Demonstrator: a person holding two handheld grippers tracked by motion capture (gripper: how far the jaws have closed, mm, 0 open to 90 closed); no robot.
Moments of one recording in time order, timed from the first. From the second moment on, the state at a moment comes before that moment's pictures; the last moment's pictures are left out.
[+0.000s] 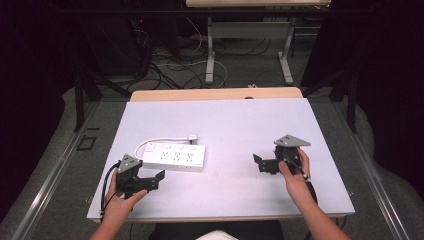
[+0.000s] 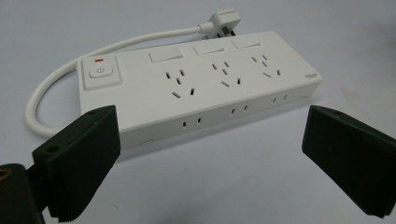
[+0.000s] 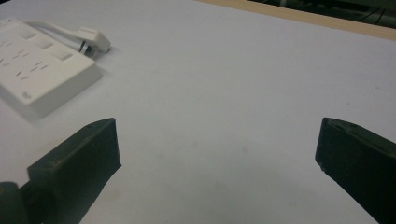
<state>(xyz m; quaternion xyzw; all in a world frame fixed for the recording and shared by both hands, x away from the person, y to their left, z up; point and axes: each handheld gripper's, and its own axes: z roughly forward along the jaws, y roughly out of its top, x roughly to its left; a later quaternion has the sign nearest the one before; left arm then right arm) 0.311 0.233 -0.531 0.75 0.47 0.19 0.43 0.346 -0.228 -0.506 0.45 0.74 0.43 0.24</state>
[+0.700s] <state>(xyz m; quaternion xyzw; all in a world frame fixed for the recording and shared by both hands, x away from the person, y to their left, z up) 0.325 0.216 -0.509 0.74 0.47 0.17 0.45 0.305 -0.263 -0.525 0.46 0.73 0.44 0.23</state>
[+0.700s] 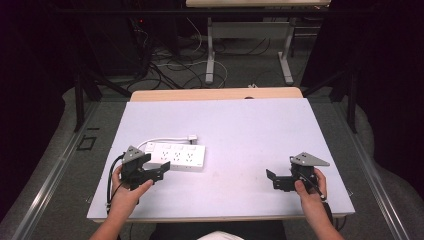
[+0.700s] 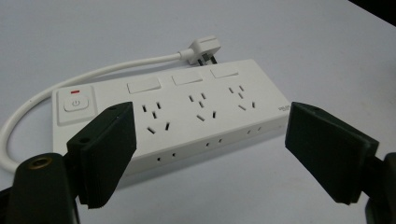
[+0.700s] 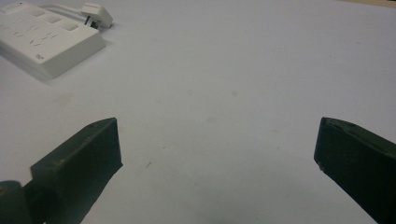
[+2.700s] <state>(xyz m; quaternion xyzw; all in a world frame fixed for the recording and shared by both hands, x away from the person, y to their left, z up) 0.401 0.195 -0.447 0.77 0.48 0.16 0.38 0.303 -0.257 -0.531 0.45 0.74 0.44 0.22</state>
